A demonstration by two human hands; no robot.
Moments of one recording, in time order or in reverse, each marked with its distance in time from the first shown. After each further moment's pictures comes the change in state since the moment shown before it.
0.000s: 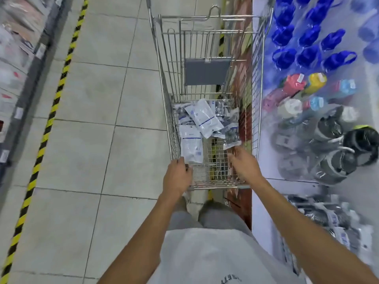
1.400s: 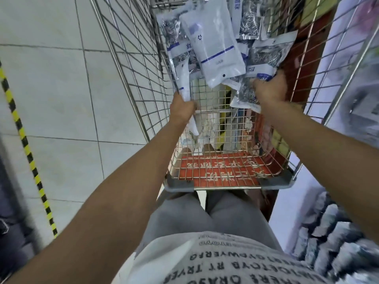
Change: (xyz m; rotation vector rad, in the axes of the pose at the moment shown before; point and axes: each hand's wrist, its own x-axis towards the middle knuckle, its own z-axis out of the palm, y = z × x) left_hand 0.281 -0.038 0.126 -0.575 -0.106 -0.542; right_hand 0.300 0.080 0.101 0.344 0.192 0.579
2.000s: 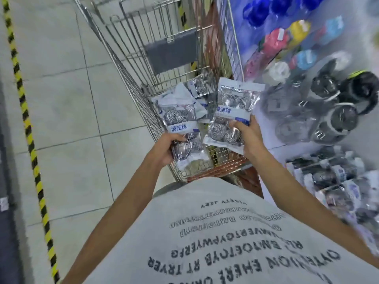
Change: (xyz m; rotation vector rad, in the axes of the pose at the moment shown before) left_hand -0.237 0.075 -0.130 -0.274 -0.642 0.026; right_hand -0.259 0.016 -0.160 0.767 -0.121 -0.078
